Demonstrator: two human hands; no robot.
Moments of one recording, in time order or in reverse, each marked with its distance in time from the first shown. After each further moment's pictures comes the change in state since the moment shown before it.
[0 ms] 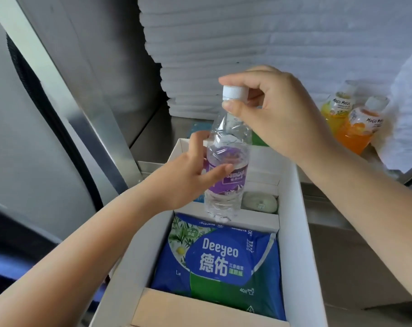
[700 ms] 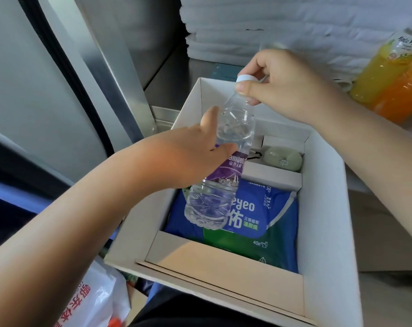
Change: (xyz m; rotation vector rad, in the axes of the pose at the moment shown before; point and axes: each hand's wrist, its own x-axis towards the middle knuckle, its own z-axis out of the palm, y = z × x) left_hand -0.039 -0.008 0.007 0.407 -0.203 -0.289; right_hand -0.008 0.038 0.057 0.021 -0.358 0.181
